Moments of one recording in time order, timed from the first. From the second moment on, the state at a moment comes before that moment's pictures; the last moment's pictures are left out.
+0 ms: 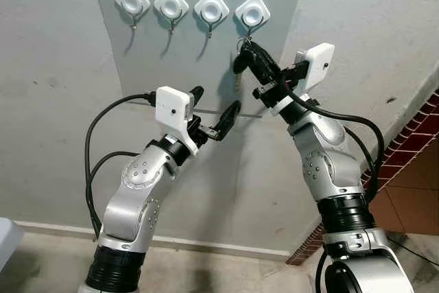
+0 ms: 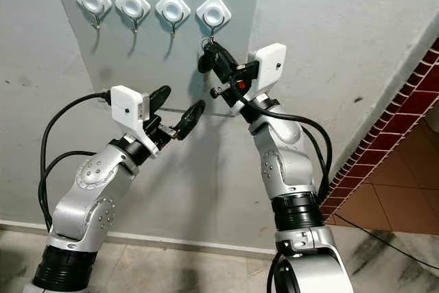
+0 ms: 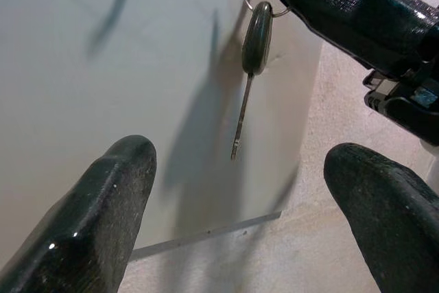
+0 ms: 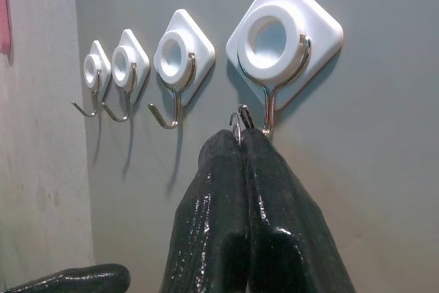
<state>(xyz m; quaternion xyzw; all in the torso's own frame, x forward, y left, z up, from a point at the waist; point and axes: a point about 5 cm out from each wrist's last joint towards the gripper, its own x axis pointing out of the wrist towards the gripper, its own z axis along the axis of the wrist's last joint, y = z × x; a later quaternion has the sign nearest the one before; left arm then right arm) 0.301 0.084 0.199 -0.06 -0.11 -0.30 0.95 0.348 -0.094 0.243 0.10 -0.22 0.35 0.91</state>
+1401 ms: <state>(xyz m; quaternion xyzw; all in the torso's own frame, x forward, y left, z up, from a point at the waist) 0.301 0.083 0.200 -0.06 -0.11 -0.30 0.94 0.334 -0.082 0.240 0.07 -0.22 0.41 0.88</state>
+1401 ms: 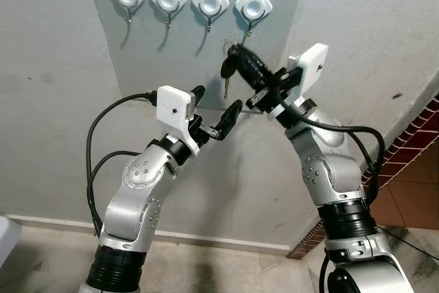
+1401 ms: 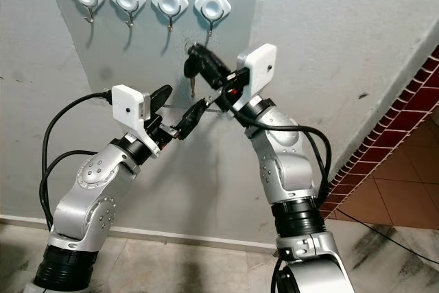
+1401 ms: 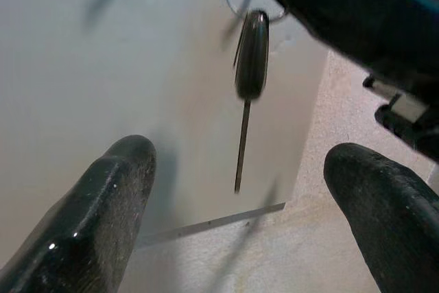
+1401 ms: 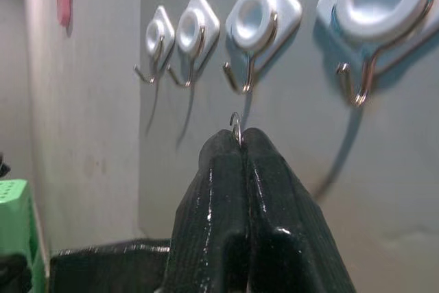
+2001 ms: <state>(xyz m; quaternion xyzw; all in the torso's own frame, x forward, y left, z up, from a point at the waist) 0.301 0.083 0.200 -0.06 -0.10 -0.30 0.95 0.336 -0.092 0.261 0.17 -0.25 0.39 0.87</state>
